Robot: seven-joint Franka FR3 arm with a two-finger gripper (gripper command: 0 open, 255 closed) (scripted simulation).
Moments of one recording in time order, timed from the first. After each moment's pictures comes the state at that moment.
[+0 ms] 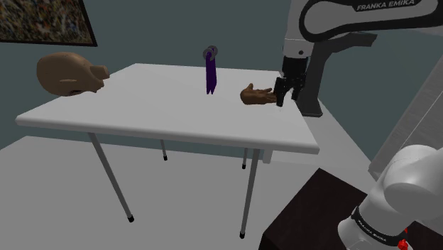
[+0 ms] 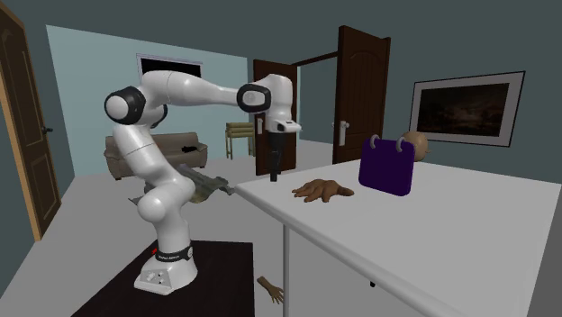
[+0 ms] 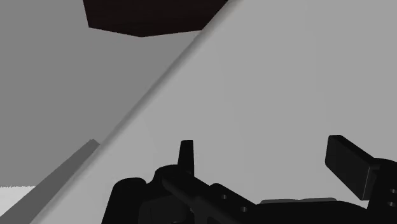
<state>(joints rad) -0.01 -0.49 0.04 -2.19 0.02 1.65 0.10</state>
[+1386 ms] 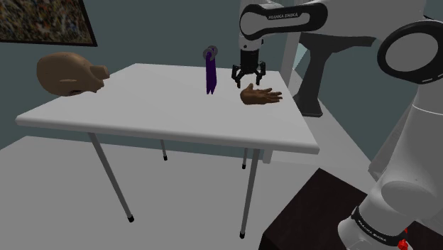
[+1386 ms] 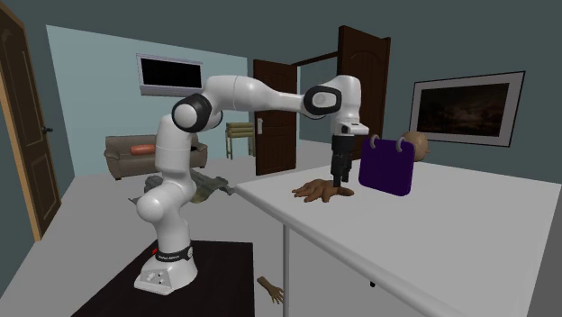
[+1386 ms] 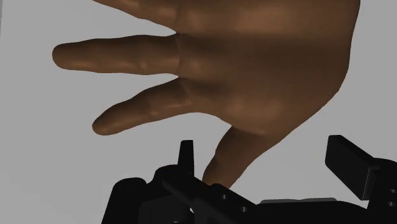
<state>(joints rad) -0.07 0.18 0.07 -1.50 -0.09 1.65 0.48</state>
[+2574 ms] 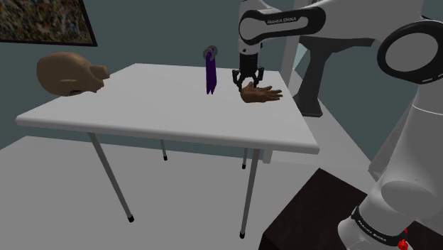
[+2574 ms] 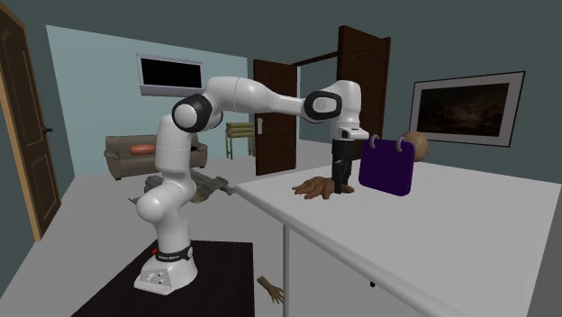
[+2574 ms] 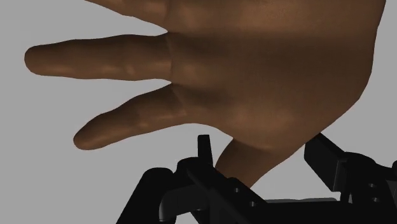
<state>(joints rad) -0.07 0.18 0.07 -1.53 -0.09 1.69 0.49</state>
